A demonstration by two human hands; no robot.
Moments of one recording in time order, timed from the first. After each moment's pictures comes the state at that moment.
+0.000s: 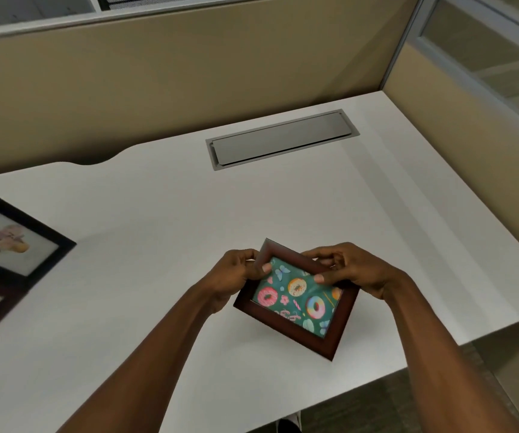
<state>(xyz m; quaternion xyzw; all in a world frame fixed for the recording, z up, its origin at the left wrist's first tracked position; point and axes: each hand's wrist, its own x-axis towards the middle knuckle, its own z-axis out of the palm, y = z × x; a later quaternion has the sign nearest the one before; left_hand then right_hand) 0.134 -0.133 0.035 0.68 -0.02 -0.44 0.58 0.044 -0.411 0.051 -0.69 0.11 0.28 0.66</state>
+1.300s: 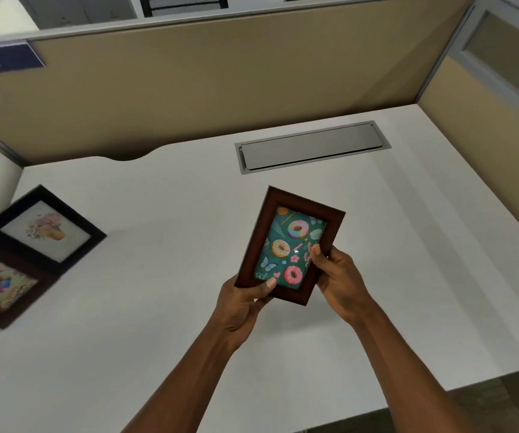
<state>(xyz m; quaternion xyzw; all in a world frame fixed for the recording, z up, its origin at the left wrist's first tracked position) 0.092 -0.114 0.021 0.47 0.16 -0.29 0.82 0.073 -0.314 0.025 -0.52 0.20 0.02 0.83</state>
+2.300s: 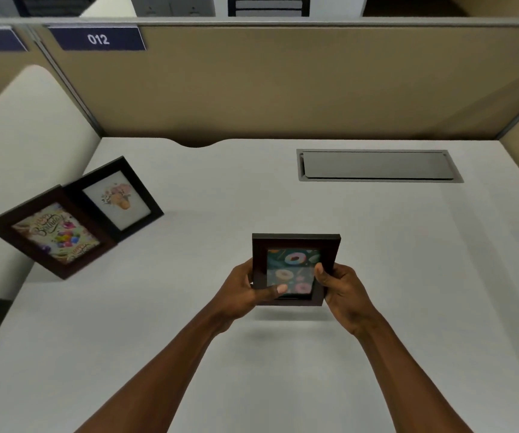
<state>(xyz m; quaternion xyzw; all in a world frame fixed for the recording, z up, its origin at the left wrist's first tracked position) 0.125 -0.023 0.025 0.70 0.01 -0.27 0.67 0.111 -0.250 0.010 -0.54 0.09 0.12 0.83</state>
